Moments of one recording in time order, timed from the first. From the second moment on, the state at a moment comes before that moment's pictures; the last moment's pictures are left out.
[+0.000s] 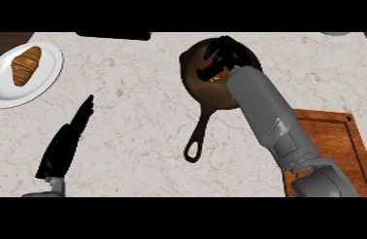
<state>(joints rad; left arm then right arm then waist) 0.01 0.18 -0.01 -1.60 -0.22 -0.04 0.14 -1.14 -0.02 -0.16 -0.35 0.75 -0.14 0.24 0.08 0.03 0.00</state>
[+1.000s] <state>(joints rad) 0.02 0.18 0.01 -1.61 -0.21 -0.04 0.14 -1.12 -0.09 -0.53 -0.35 0.41 -0.51 -0.10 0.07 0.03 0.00</state>
